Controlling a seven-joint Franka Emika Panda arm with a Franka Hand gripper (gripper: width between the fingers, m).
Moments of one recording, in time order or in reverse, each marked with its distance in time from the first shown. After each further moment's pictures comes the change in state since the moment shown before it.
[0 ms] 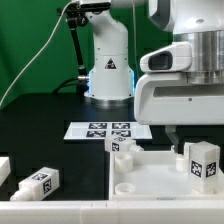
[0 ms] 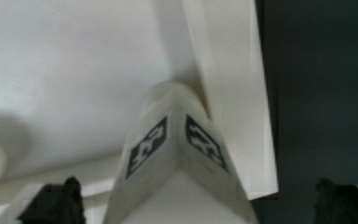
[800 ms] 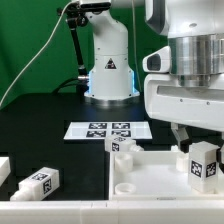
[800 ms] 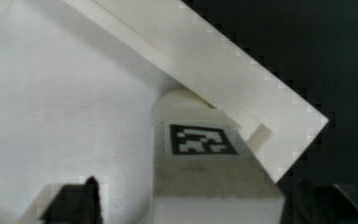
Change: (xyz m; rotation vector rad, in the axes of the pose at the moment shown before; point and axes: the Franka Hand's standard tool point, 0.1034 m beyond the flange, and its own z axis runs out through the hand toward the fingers) arm -0.002 0.007 0.004 0.001 0.005 0.761
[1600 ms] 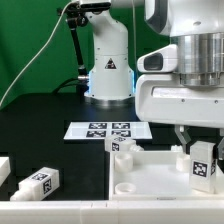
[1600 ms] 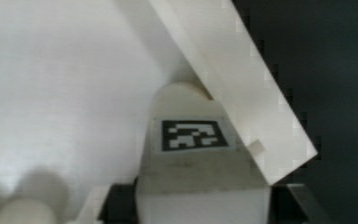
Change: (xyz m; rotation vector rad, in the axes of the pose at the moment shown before) arm 0.001 -0.001 -0.001 0.000 0.018 -0.109
